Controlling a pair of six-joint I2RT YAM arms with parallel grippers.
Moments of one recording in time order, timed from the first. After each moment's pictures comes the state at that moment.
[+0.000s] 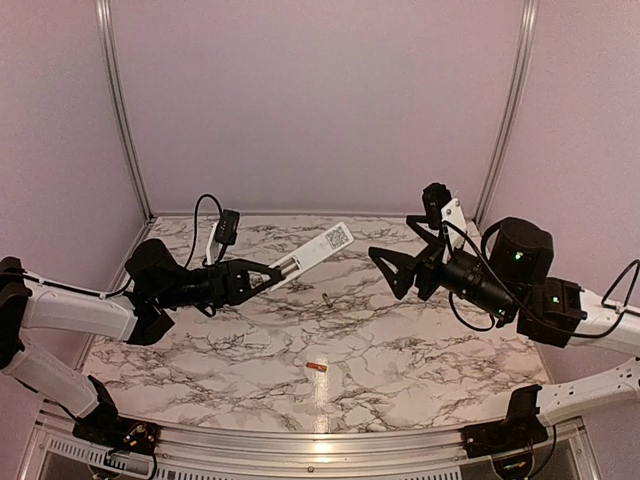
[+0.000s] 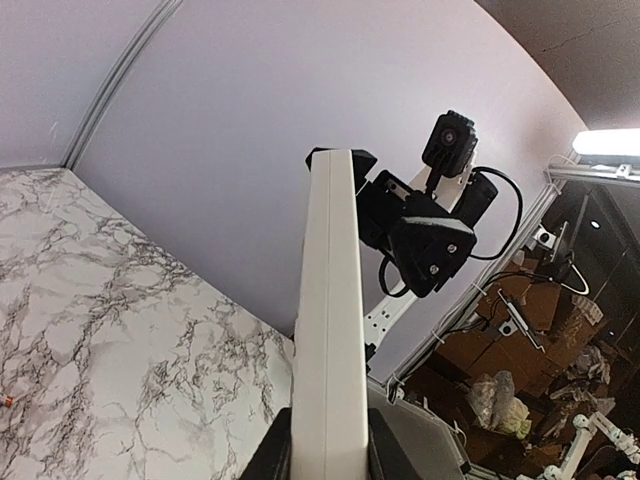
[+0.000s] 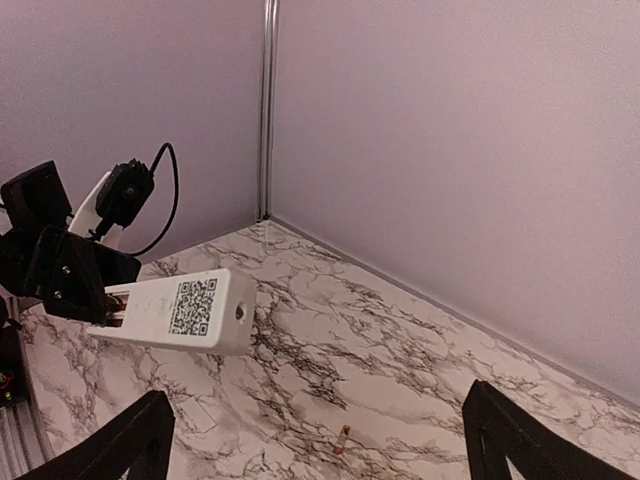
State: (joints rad) left arm -0.76 1.39 0.56 1.05 0.73 -0.83; right arm 1.08 0.91 0.81 0.05 0.30 -0.07
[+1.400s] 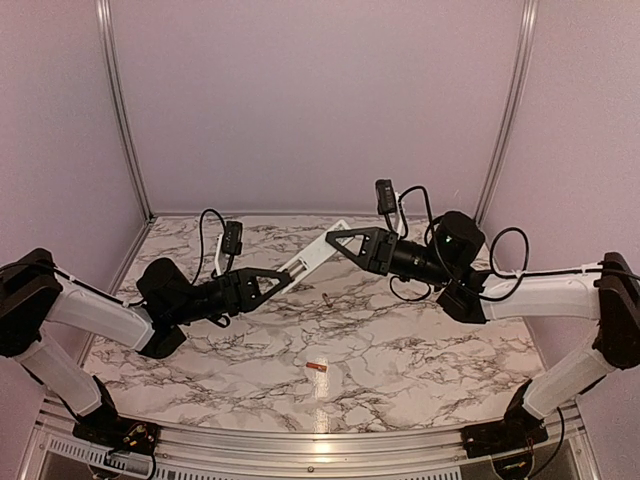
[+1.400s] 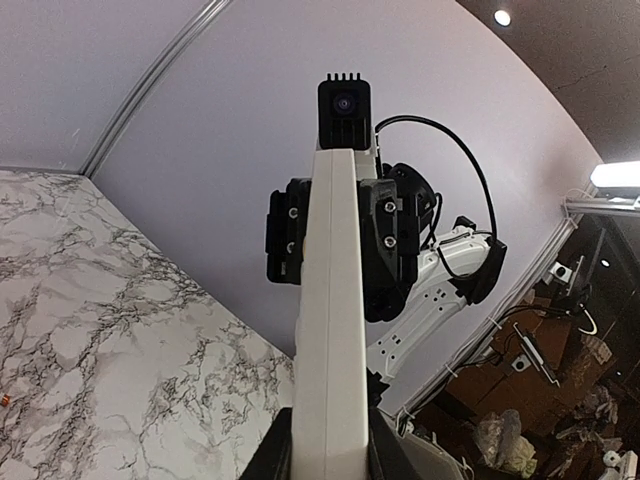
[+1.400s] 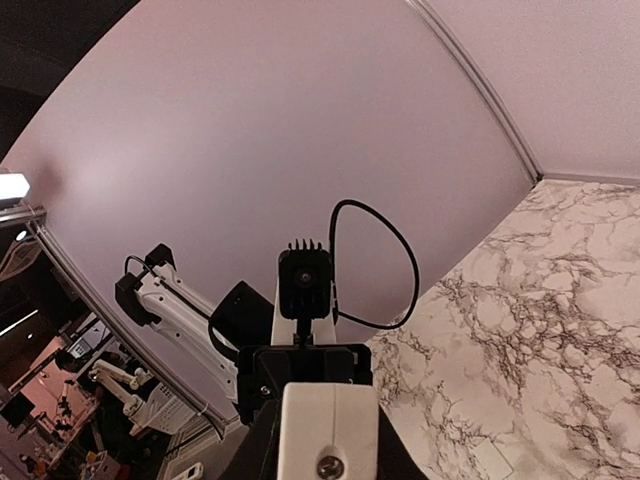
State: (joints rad) left arm -0.82 1.53 0.51 1.32 0.54 -0.89; right arm 0.78 1.44 0.79 0.86 -0.57 0.80
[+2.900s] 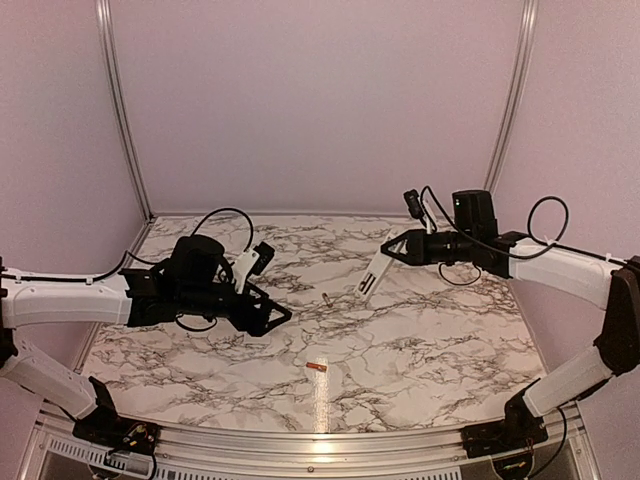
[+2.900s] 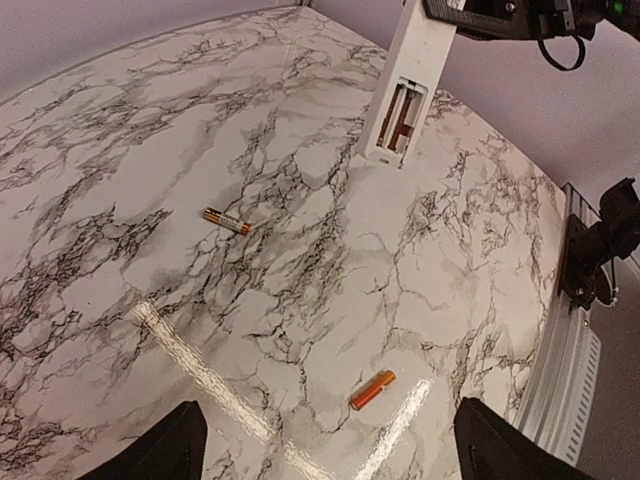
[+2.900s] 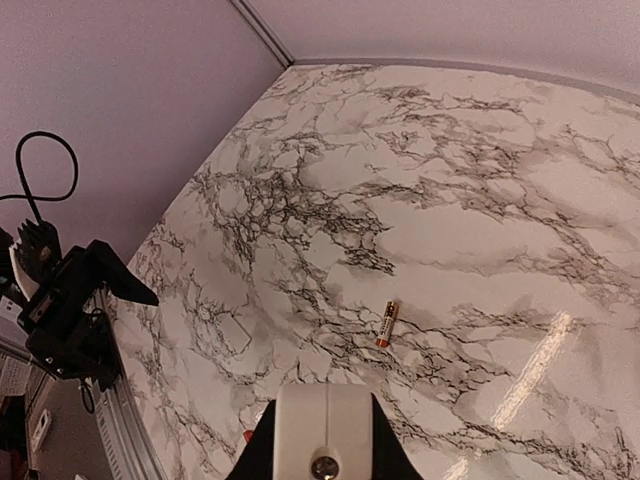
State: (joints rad) left arm -0.85 1.32 0.77 0.03 0.21 -0.25; right arm 0.40 1.41 0.96 -0.06 -0.62 0.31
